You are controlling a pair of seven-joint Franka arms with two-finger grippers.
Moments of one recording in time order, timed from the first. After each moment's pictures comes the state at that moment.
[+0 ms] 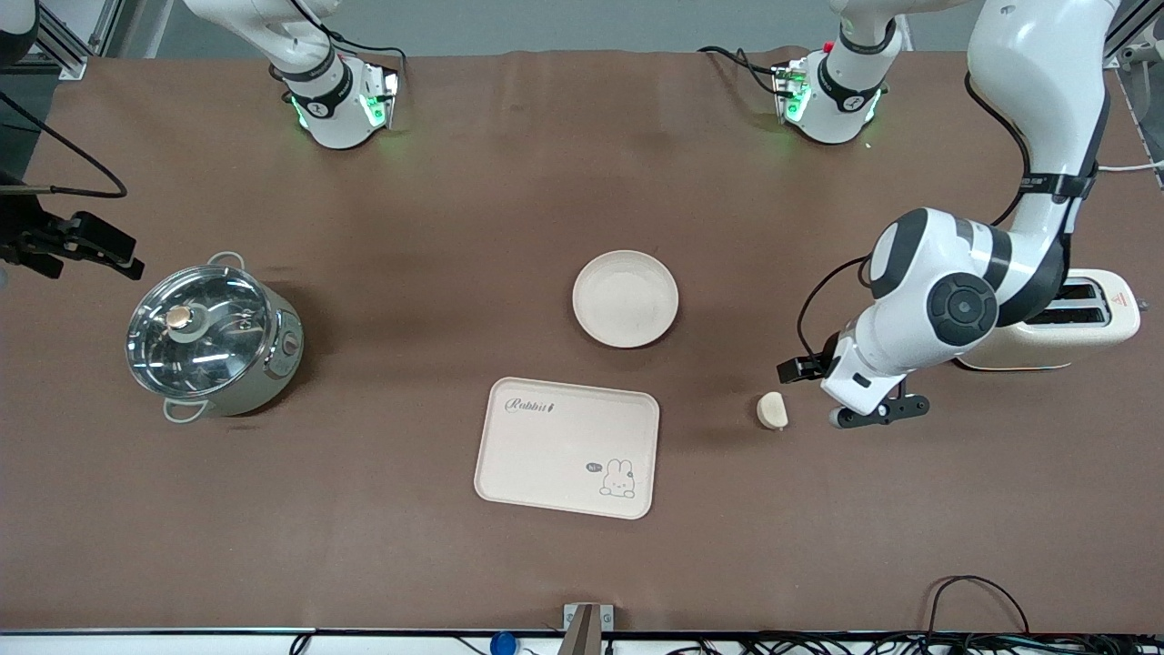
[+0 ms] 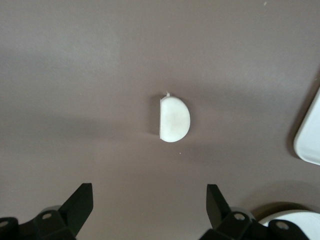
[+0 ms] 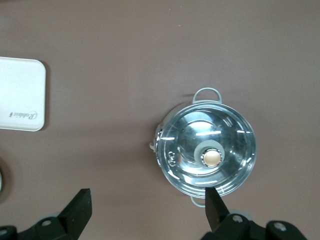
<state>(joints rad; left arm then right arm) 0.09 0.45 -0.40 -1.76 0.10 2.12 -0.50 0.04 0.05 -0.07 -1.50 0.03 1.59 0.01</state>
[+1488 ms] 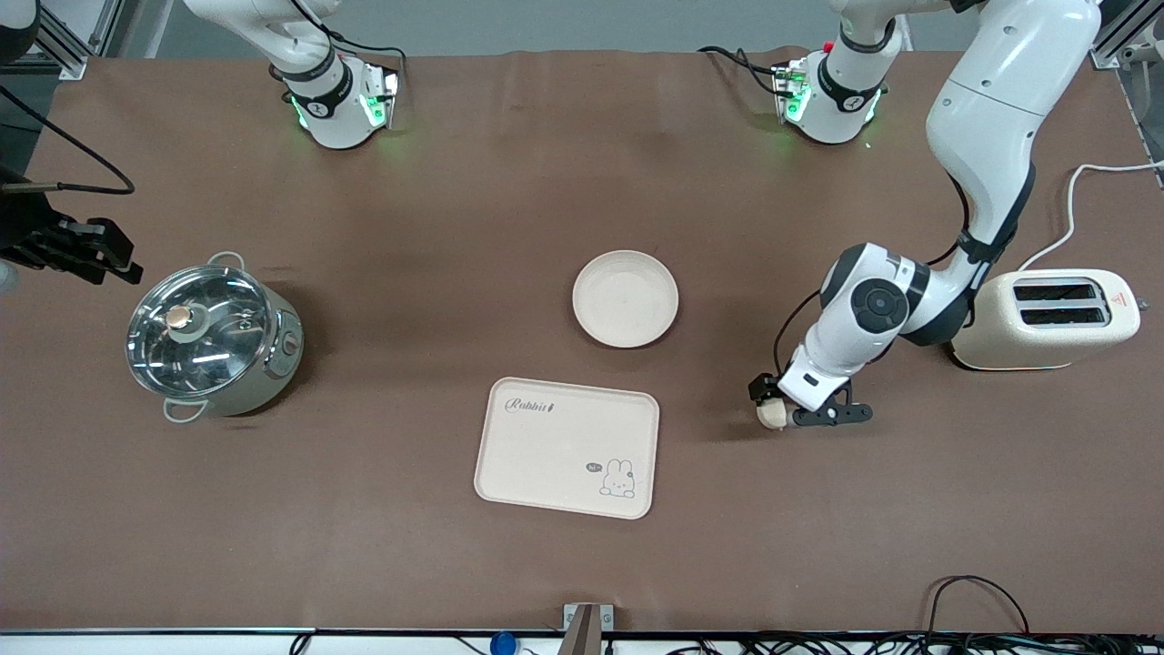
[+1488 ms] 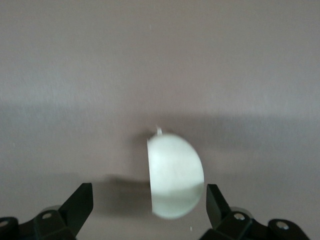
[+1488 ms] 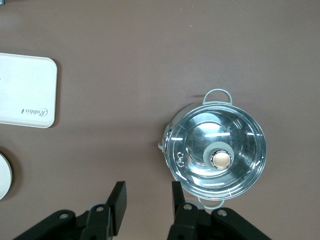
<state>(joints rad) 0.08 0.63 -0.37 -1.90 0.36 2.63 -0.58 0.05 0.05 -0.07 -1.50 0.05 1.59 0.00</state>
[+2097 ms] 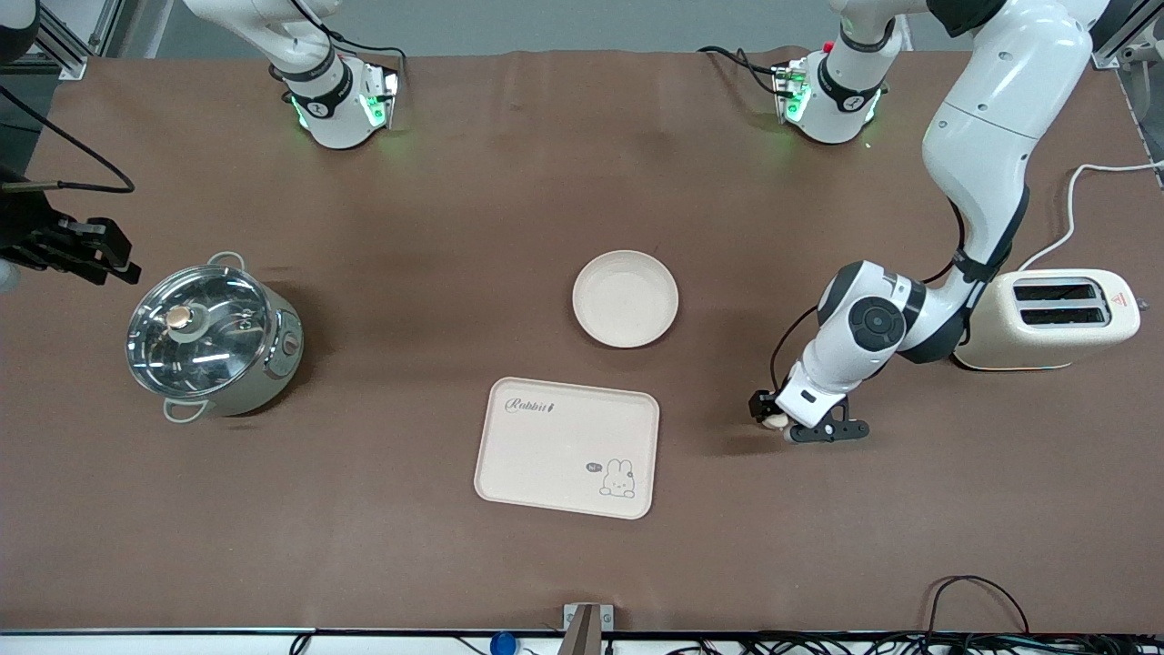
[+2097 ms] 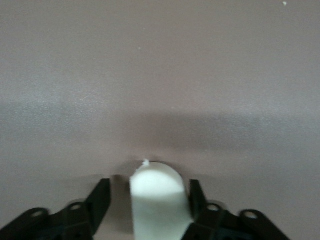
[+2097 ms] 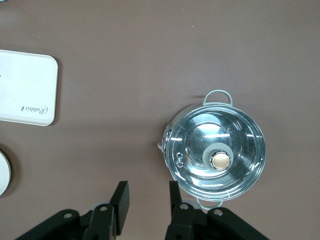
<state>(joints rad) 0.07 0.69 -0.37 -1.84 0.39 2.63 -0.59 0.05 0.05 -0.07 -1.50 0.05 1.59 -0.02</state>
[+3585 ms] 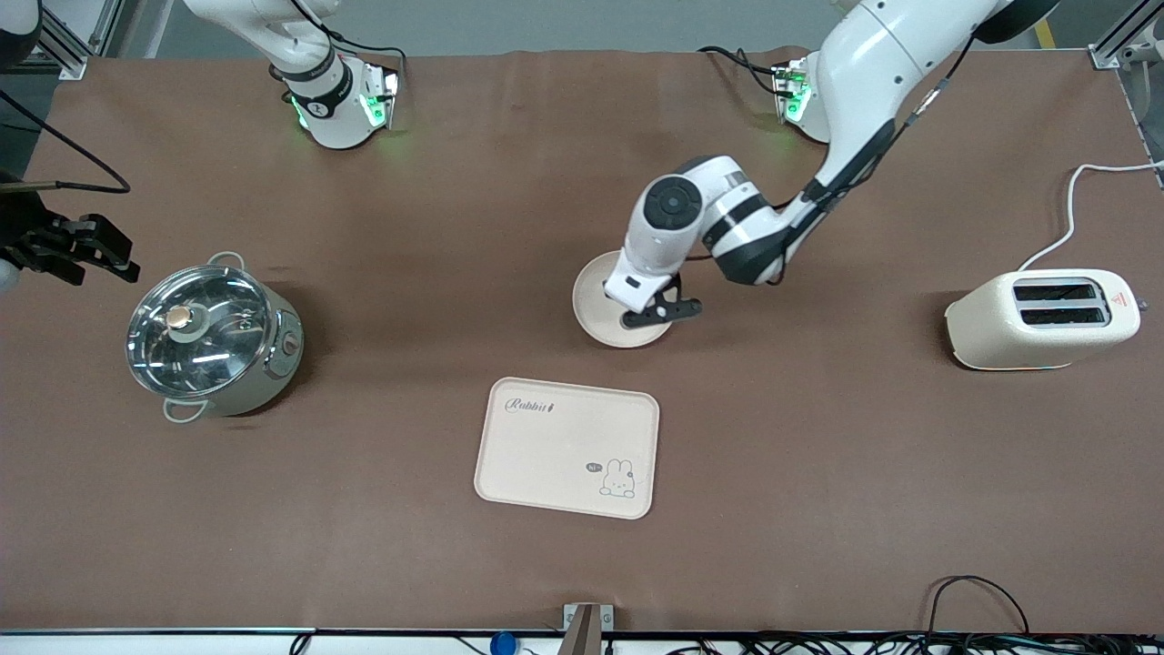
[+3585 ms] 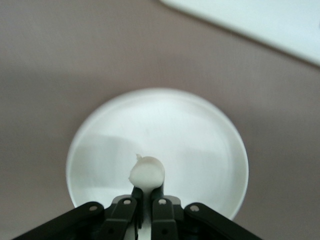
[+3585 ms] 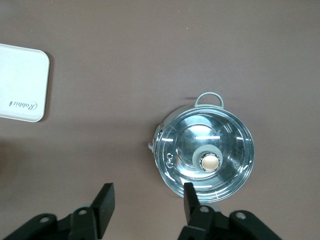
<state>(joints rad) -0.11 0.62 -0.73 -1.89 0.41 2.32 -1.24 0.05 0.05 -0.07 -1.50 0.01 1.59 -0.06</state>
